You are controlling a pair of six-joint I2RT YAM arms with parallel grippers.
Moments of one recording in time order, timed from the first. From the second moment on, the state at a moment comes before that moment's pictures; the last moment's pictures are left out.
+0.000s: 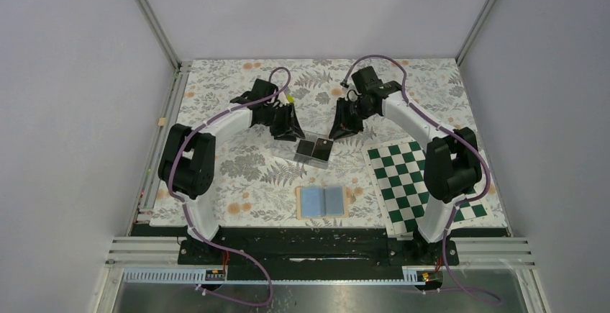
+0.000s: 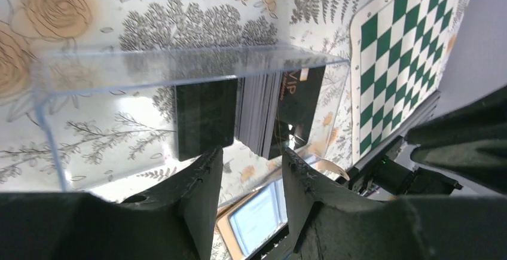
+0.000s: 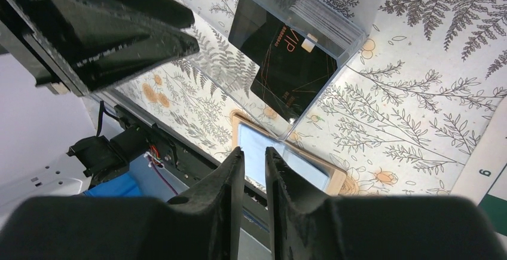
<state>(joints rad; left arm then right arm) -0.37 1.83 1.27 -0.43 0.57 -0.53 0.42 1.82 1.48 -0.78 -0.51 0.47</state>
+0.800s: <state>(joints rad) -0.50 1.96 1.38 -0.47 0.55 -0.53 0.43 1.91 1.41 -0.77 -0.49 0.47</state>
